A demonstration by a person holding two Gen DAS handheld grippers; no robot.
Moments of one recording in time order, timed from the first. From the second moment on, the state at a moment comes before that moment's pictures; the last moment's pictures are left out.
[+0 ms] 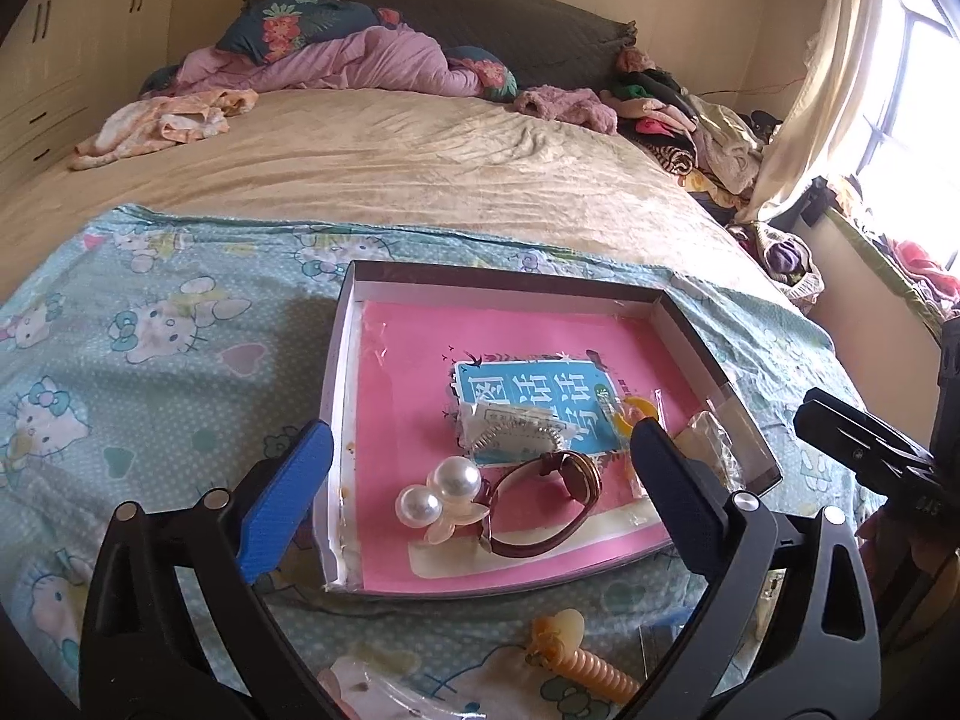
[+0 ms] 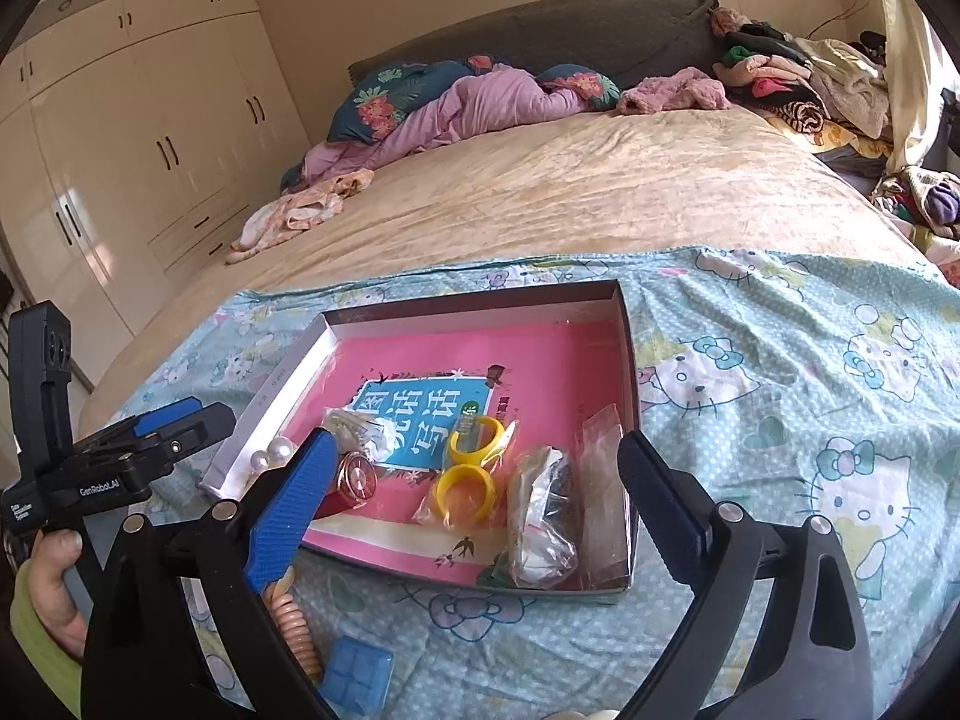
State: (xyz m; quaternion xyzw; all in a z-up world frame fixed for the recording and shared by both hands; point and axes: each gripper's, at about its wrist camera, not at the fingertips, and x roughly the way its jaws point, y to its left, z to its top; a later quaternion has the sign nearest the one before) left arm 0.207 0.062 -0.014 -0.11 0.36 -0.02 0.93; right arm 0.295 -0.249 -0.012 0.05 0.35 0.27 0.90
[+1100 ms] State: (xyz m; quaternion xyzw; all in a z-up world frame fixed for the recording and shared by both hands) left arm 0.144 0.072 0.037 -0.12 0.32 0.00 0.94; right arm 0.238 -0.272 0.049 0.05 0.29 0.28 0.91
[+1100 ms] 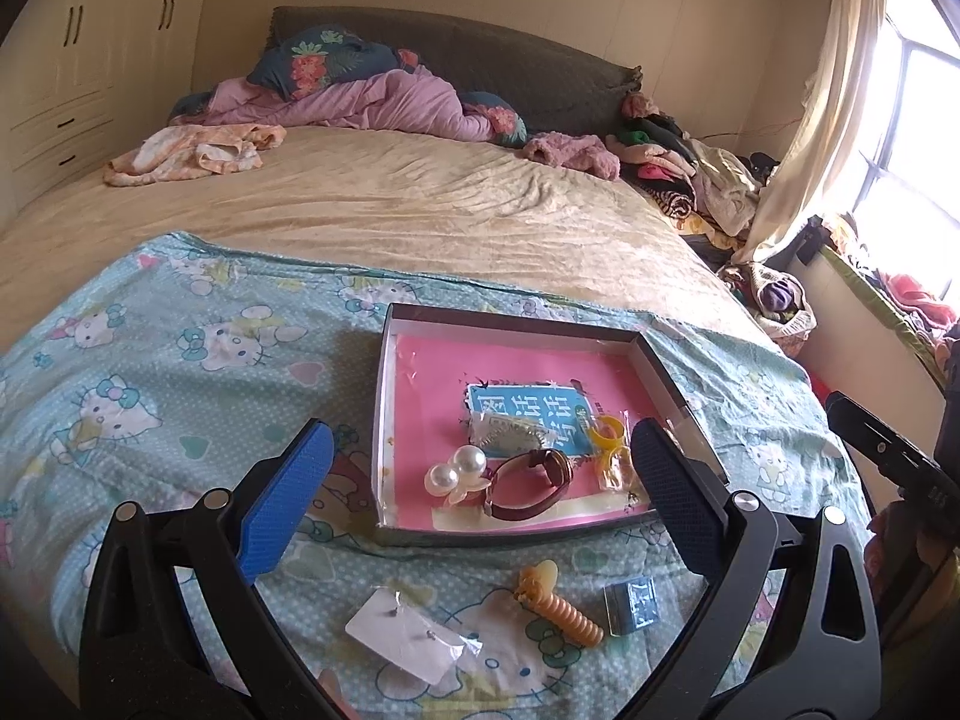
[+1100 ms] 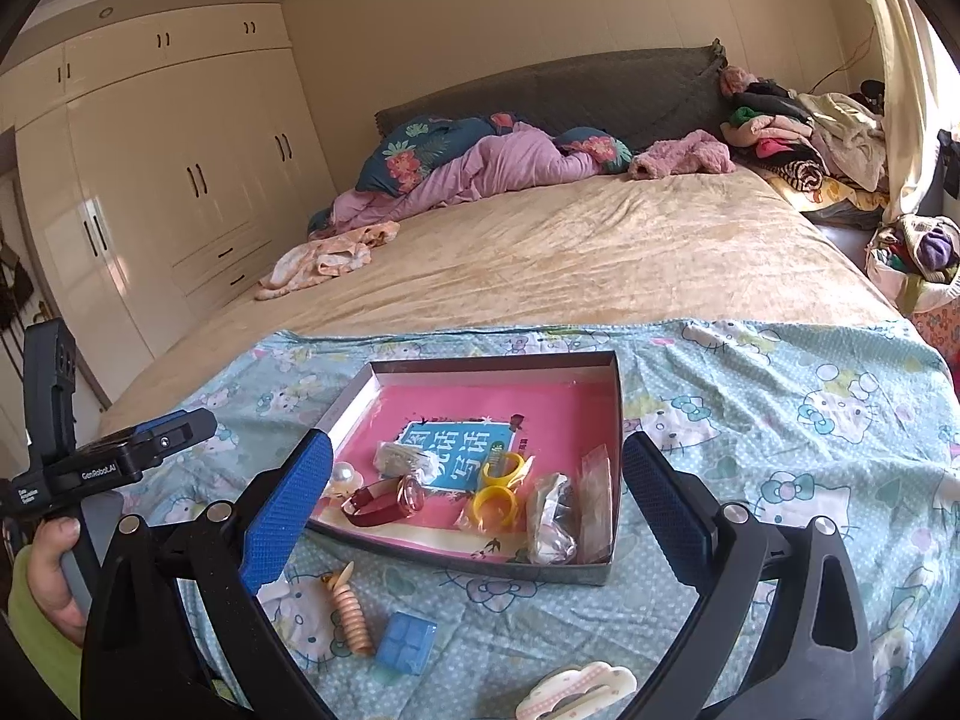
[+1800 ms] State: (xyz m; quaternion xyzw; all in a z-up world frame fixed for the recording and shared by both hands) left arm 0.097 0.064 0.046 -0.08 0.31 0.02 0.95; right arm 0.191 -0.254 0.063 0.02 0.28 0.32 0.90
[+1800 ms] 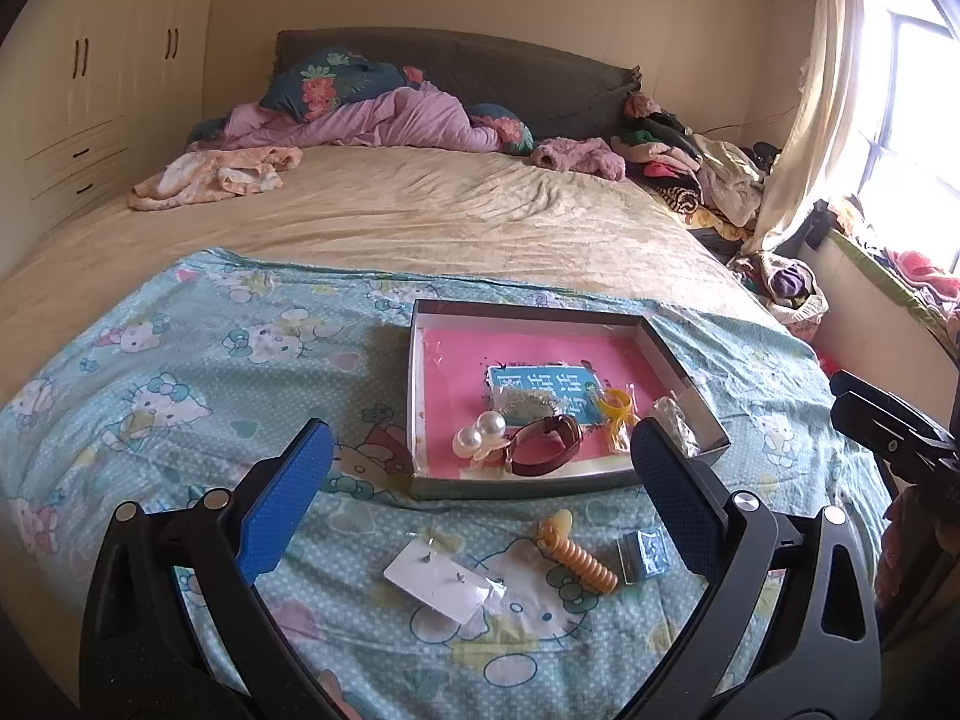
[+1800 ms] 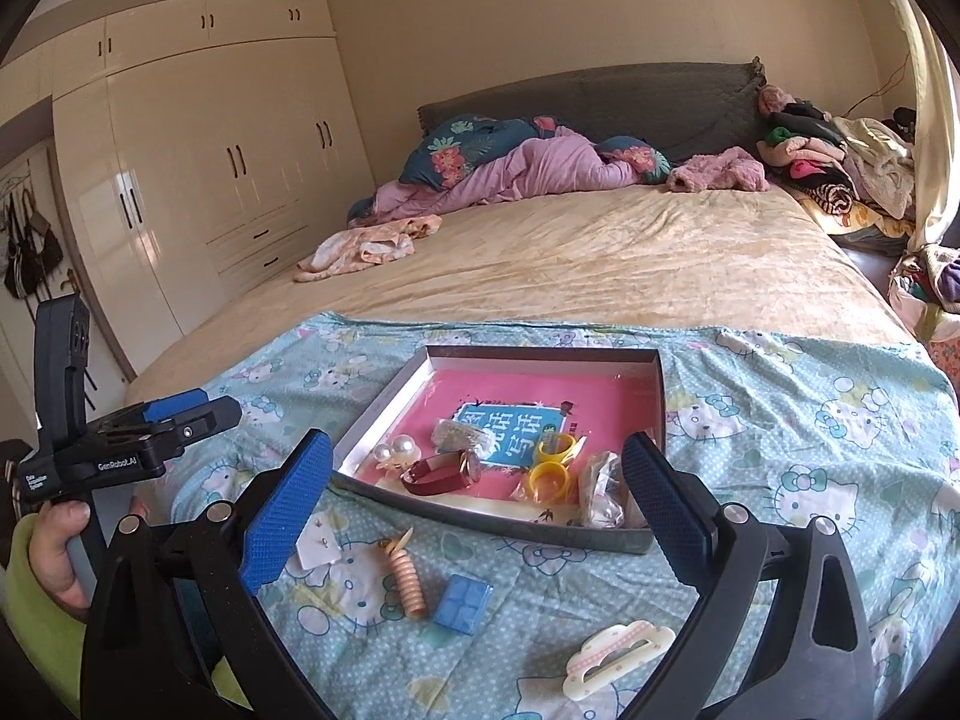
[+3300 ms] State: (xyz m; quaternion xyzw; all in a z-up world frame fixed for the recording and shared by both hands) left arm 0.104 0.081 -0.086 -0.13 0.47 0.00 0.88; right arm 0.197 -0.214 -0.060 -0.01 0.44 0.32 0.84
